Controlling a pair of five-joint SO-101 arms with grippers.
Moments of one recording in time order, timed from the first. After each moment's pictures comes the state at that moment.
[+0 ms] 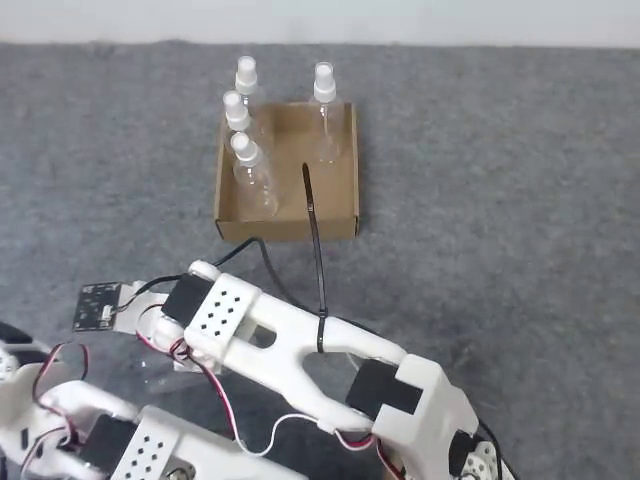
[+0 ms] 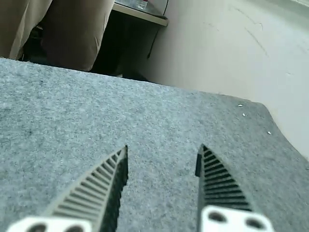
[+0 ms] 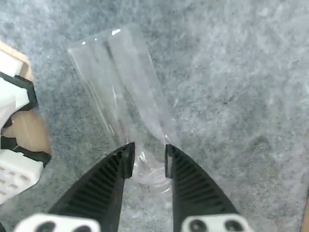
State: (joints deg) left arm -73.2 -103.5 96.9 34.5 24.9; right arm -68.0 25.8 -13.9 77.6 22.2
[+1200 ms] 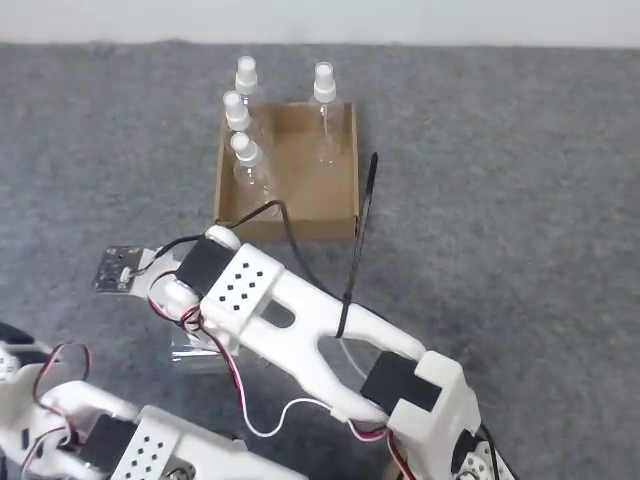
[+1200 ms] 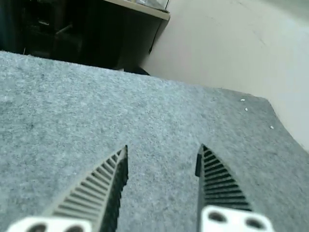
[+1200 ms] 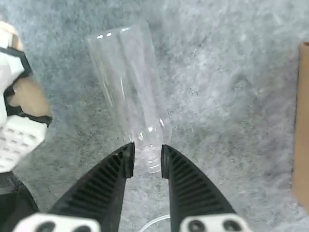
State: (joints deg) left arm -73.3 -103.5 96.9 35.8 24.9; right arm -64.2 20.0 -20.6 92.7 17.6
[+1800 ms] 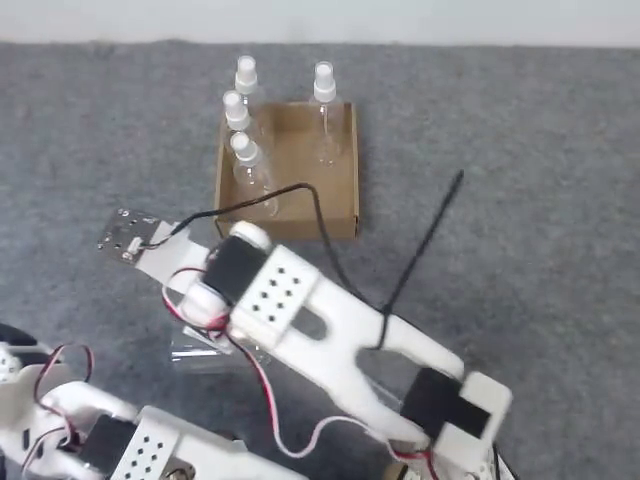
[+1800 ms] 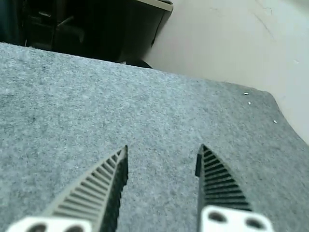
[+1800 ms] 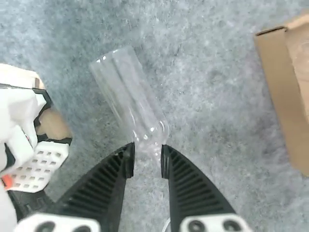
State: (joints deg) left arm -73.2 -103.4 96.9 37.7 24.9; right arm -63.8 5.1 -14.4 90.9 6.7
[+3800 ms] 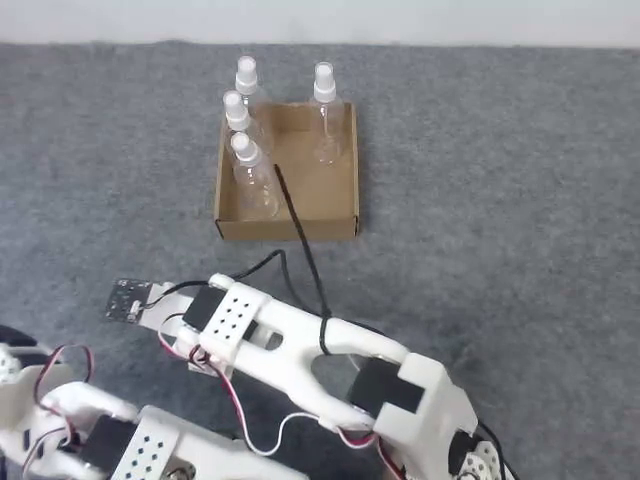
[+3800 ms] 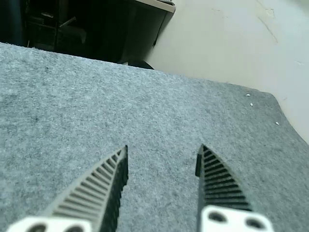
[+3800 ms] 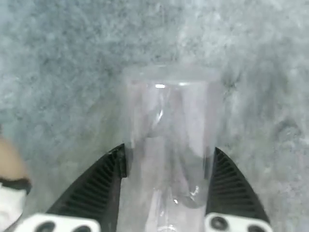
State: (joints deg) left arm -73.8 -103.4 96.9 37.7 24.8; right arm -67.9 22.8 -0.6 66.7 13.1
